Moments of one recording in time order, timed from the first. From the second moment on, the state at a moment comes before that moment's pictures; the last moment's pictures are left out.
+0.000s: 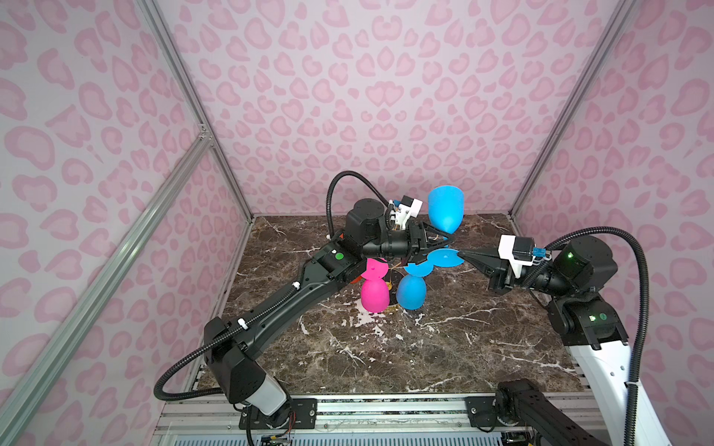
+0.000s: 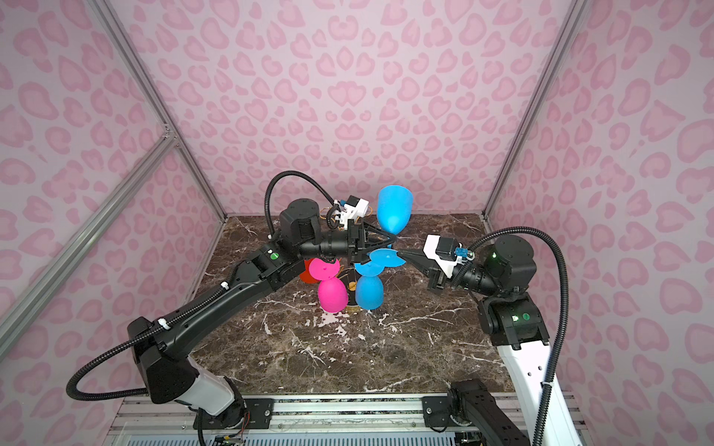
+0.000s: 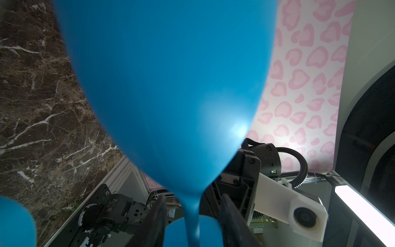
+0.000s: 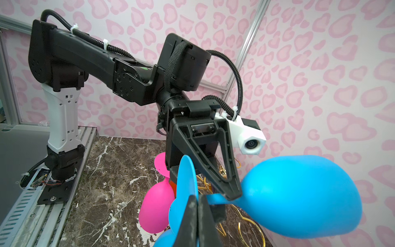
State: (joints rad) left arm -0.82 1.57 1.60 -0.09 0.71 -1.29; right arm 0.14 0.87 1.16 -0.29 -1.04 -0.33
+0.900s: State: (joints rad) left arm -0.82 1.58 1.59 -0.07 0.71 -1.33; right arm 0.17 0.87 1.16 -0.30 -1.00 -0.36
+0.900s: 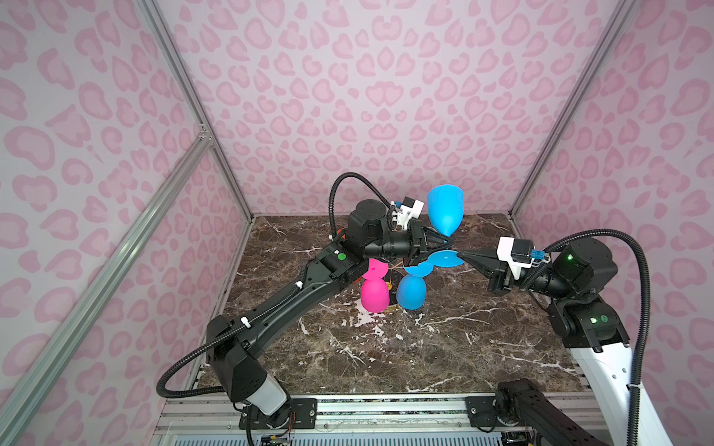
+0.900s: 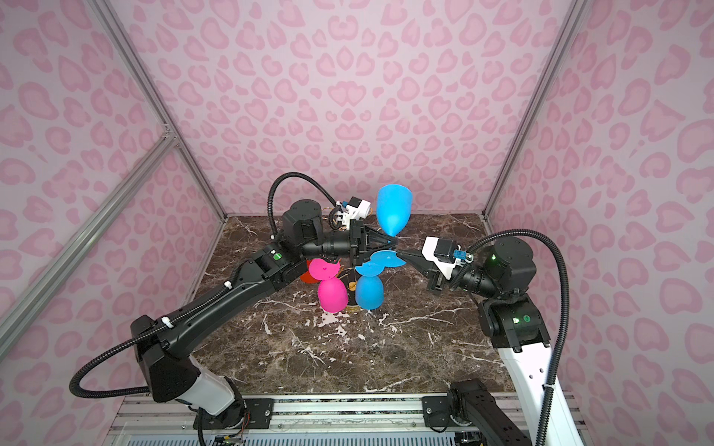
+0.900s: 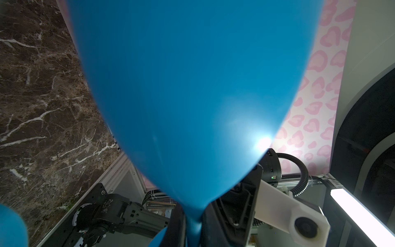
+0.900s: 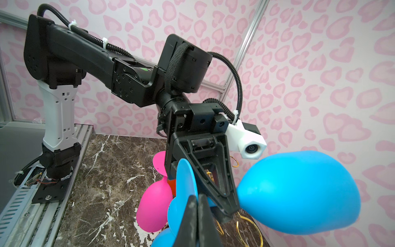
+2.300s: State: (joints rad) left arm -0.79 1.33 1.44 -0.09 0.12 -0.23; right arm 0.16 1.06 1.56 -0.42 -0.44 0.56
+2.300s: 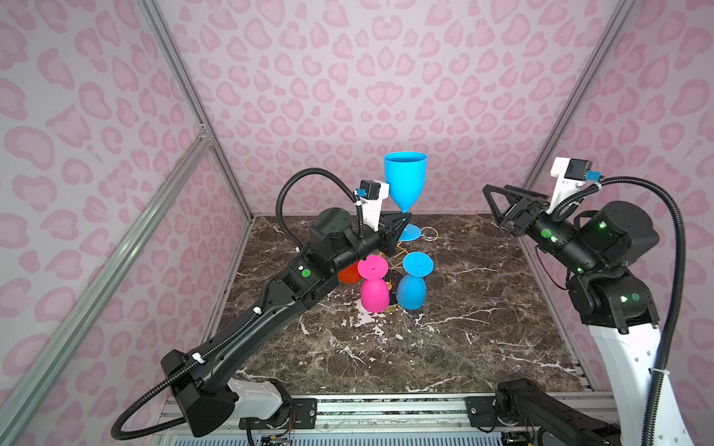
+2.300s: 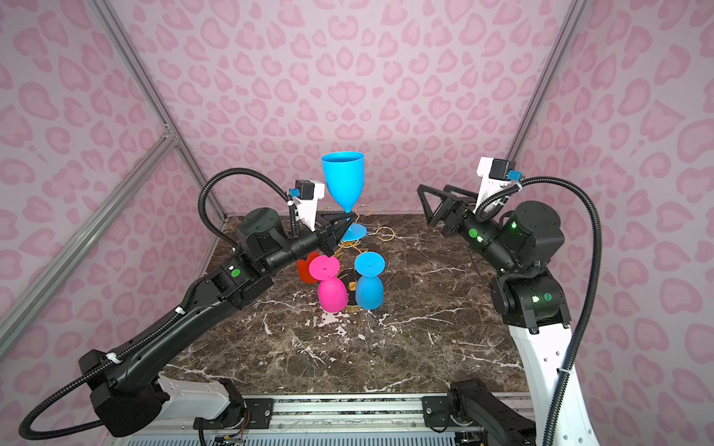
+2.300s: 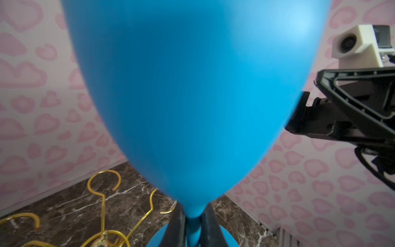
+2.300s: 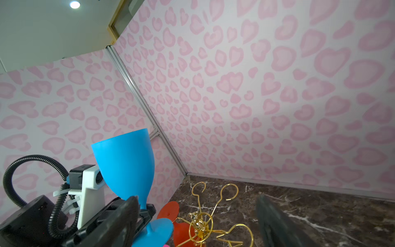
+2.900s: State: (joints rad) left arm -0.82 1.25 1.31 -0.10 -0.18 0.58; right arm 0.25 1.21 1.67 -0.49 -0.63 0.77
